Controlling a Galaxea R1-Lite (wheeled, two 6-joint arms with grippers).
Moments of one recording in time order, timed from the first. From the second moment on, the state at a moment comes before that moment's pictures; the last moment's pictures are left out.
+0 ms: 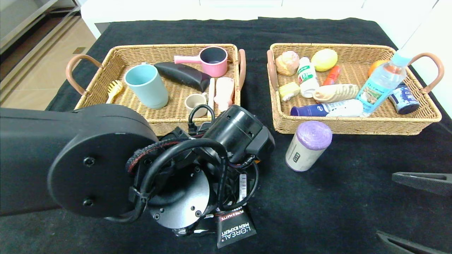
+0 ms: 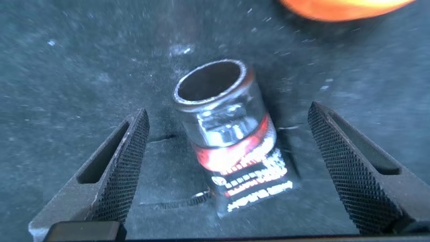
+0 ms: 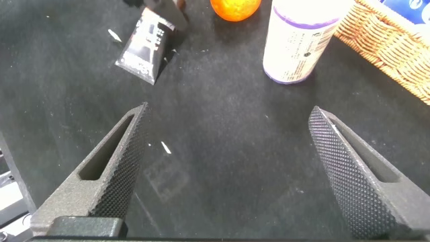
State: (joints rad) left arm -0.93 1.82 -1.44 0.56 0.52 -0.71; right arm 0.57 0.97 -0.60 -0.11 0.22 -0.24
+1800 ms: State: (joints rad) left arm -0.91 1.86 -1.42 0.56 0.50 -0.72; right arm 0.57 0.98 -0.60 -0.11 0.22 -0.25
